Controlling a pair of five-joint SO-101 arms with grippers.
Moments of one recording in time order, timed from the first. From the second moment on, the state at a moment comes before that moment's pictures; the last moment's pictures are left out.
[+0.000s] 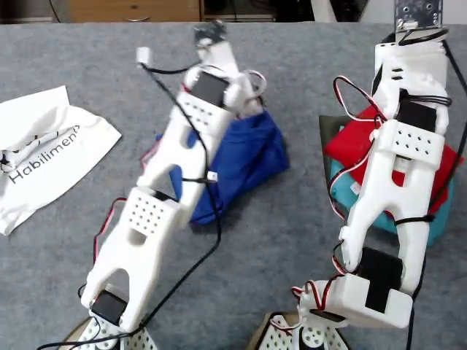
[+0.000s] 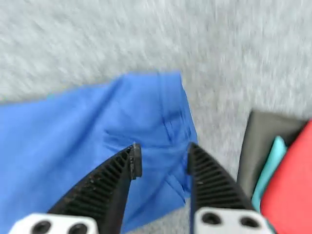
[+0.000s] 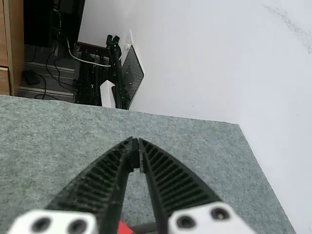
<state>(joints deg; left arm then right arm) 21.6 56.2 -85.9 93.9 30.9 16.4 -2.7 4.3 23.3 16.2</state>
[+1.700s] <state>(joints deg) -8.2 3.7 26.9 35.9 19.6 -25.4 60.9 -75.0 101.3 27.0</state>
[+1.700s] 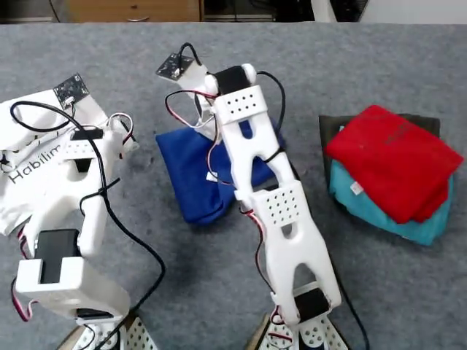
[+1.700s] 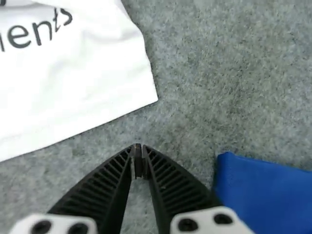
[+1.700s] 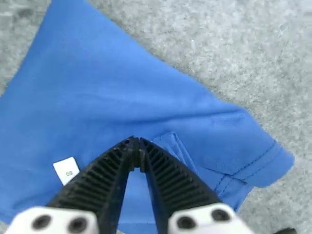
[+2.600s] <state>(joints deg) -8.2 7.6 24.8 35.6 19.6 -16.3 65.0 -72.4 101.3 30.9</state>
